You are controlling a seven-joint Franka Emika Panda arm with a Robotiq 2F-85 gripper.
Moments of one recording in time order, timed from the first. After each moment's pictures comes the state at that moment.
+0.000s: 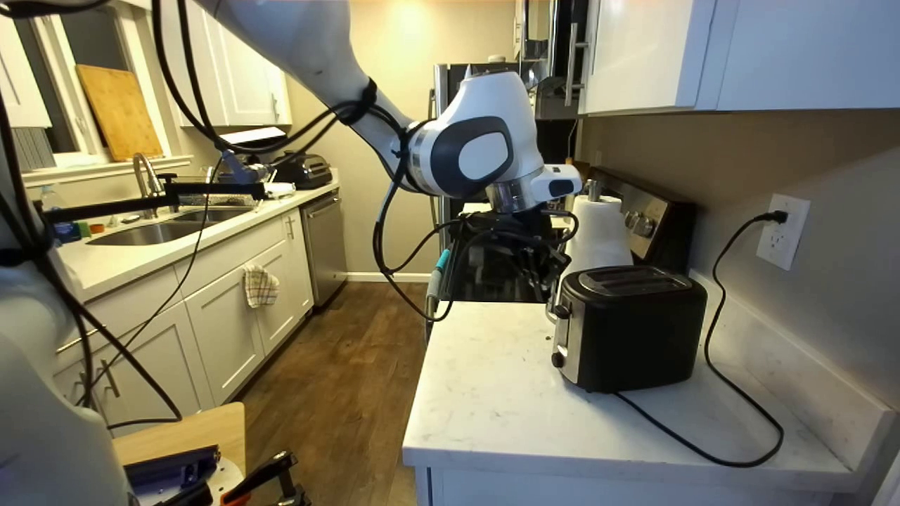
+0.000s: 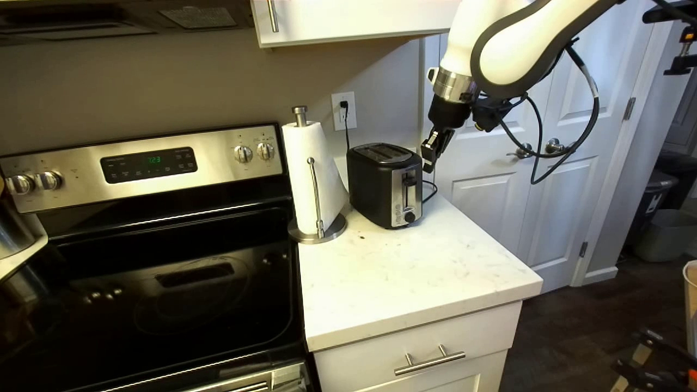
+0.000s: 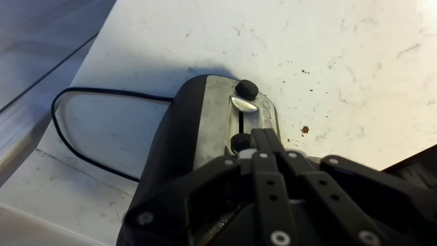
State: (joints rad) arm 0.03 0.09 -0.01 -2.20 -0.07 2.62 -0.04
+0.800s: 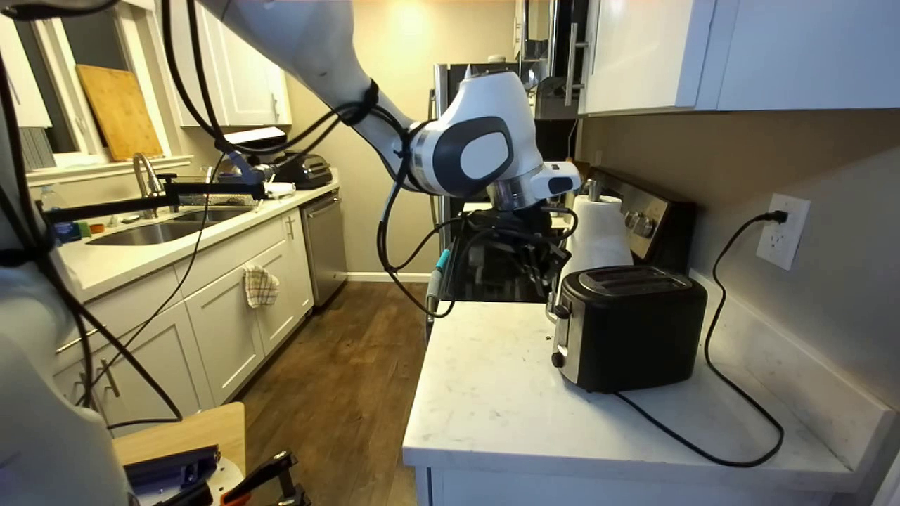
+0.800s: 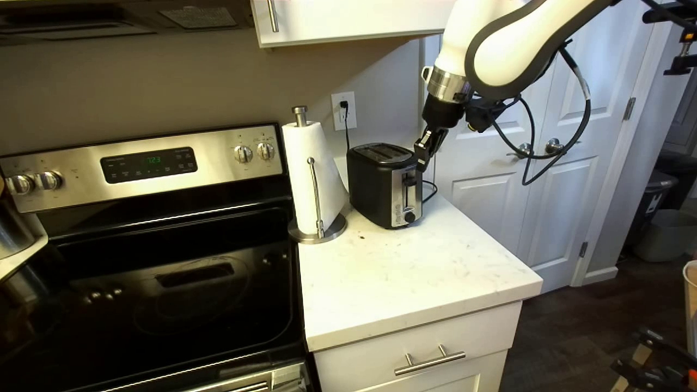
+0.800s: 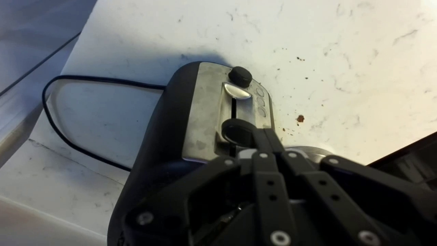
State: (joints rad) arm 0.03 0.11 0.00 -2.18 -0.07 2.64 -0.03
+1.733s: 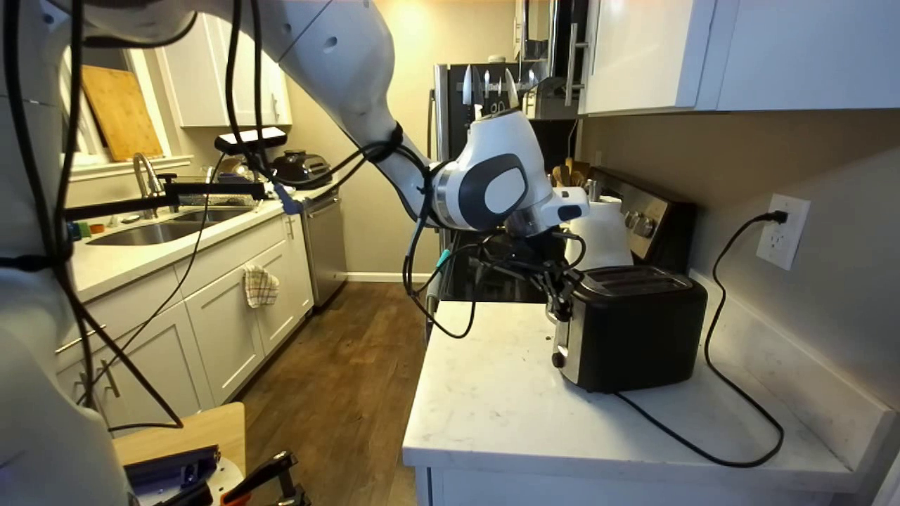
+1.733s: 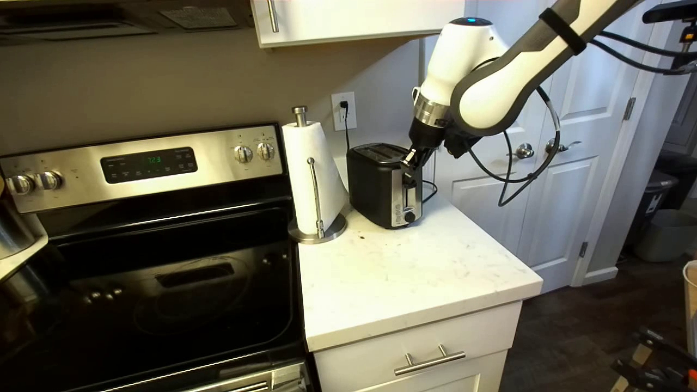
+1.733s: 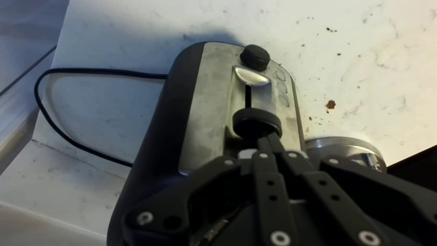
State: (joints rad) arm 0.08 0.26 -0.05 -2.11 -0.19 2.78 0.15
